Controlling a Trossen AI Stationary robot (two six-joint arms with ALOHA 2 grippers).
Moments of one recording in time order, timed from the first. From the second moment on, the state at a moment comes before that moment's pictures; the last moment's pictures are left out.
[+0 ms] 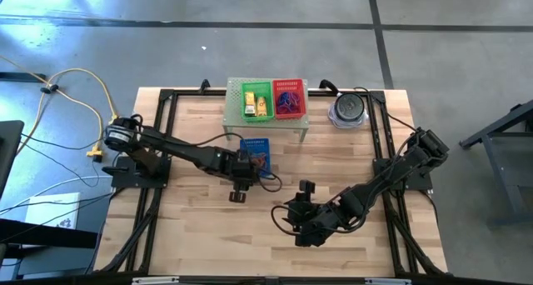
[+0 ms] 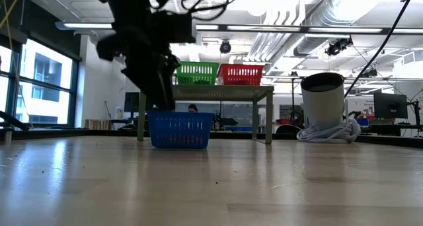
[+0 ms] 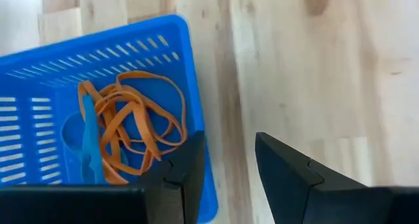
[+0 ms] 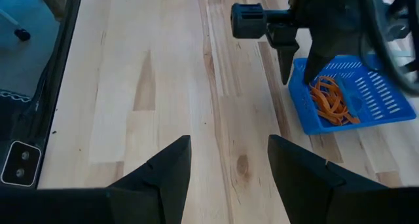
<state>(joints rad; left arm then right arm) -0.16 1.65 1.12 -0.55 -0.16 0.00 0.60 1.71 1.41 -0.60 0.55 0.48</state>
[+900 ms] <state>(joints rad) -0.22 1.64 1.09 -0.44 -0.46 0.20 0.60 1.71 1.34 -0.54 0.52 0.47</state>
